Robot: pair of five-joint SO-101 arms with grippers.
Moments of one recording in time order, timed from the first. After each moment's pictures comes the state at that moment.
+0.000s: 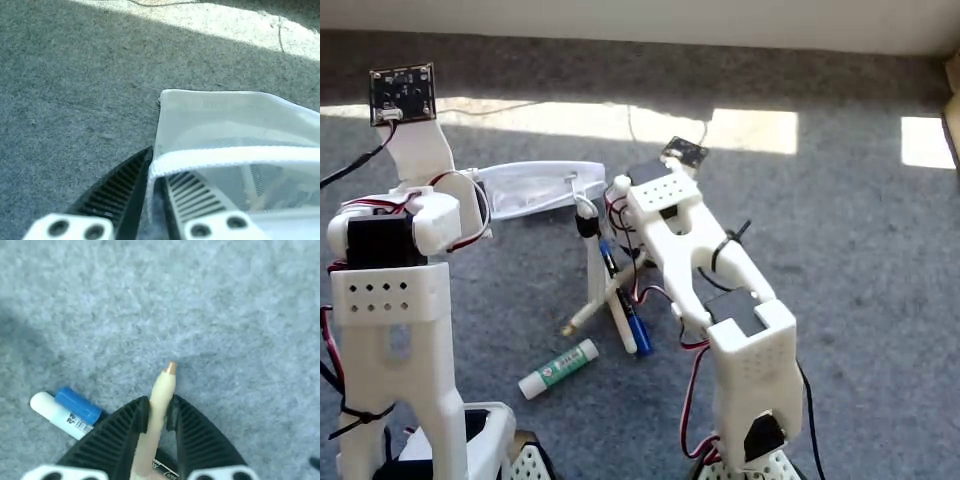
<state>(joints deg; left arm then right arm) -12.3 -32.0 14.3 80.7 12.1 -26.8 26.8 -7.2 74.3 -48.0</state>
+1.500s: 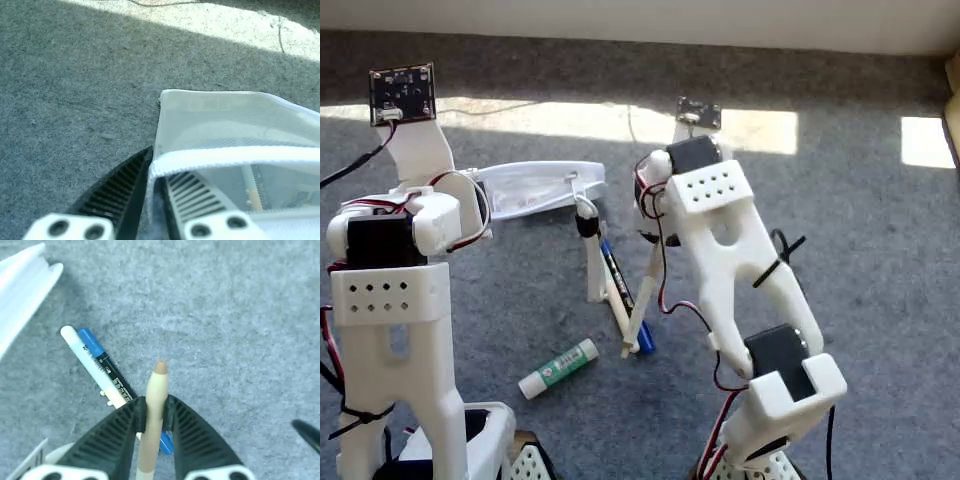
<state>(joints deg) -12.3 -32.0 14.3 80.7 12.1 -23.1 6.2 -7.3 88.7 -26.9</state>
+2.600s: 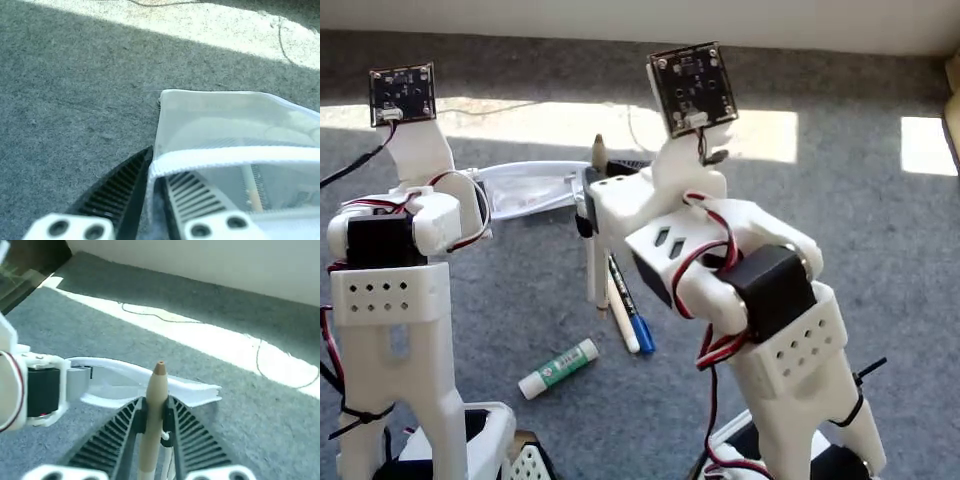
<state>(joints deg) -12.3 -32.0 14.3 80.7 12.1 -37.8 -30.9 -7.3 74.2 -9.5</state>
